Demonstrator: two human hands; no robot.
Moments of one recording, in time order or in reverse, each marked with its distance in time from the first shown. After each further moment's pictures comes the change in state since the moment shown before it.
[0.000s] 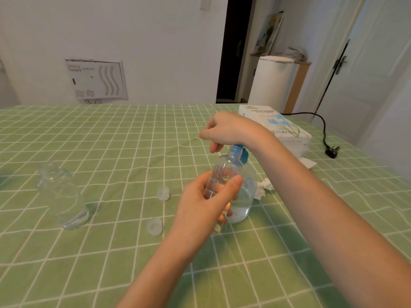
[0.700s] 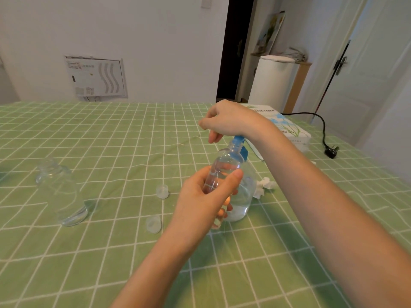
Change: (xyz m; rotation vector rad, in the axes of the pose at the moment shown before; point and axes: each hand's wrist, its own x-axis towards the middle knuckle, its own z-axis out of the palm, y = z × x) left_hand 0.001 0.003 -0.001 -0.012 -0.008 0.022; right_hand -0.002 -0.005 -0.010 0.018 0.063 -0.045
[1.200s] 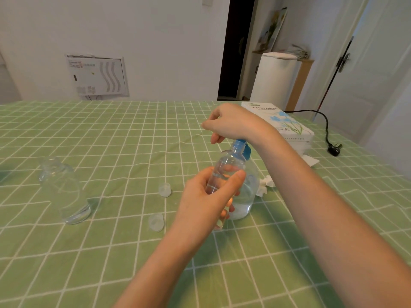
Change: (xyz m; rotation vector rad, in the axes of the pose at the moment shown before) left_hand 0.001 -0.003 0.001 0.011 0.002 -0.025; right_hand -0.001 0.005 0.007 0.054 0.007 0.036
